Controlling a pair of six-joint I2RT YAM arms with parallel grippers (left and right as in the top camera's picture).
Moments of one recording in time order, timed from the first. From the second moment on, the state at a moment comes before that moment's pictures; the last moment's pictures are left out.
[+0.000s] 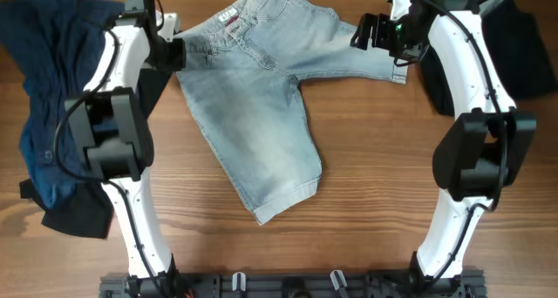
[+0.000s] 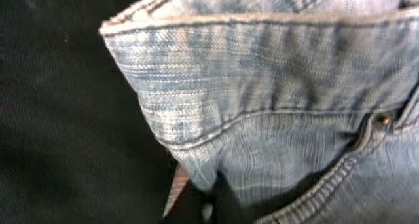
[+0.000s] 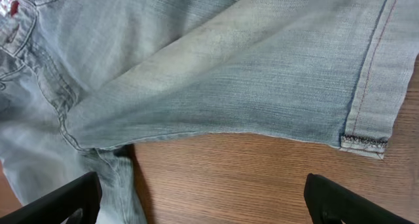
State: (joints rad) left arm 0.07 2.38 1.96 -0.85 0.16 0.08; right arm 0.04 2.16 1.99 -1.06 -0.29 0.18
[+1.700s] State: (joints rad) left arm 0.01 1.79 1.96 -1.19 -0.01 -0.30; right arm 0.32 1.93 1.17 -0.99 -0.40 0.13
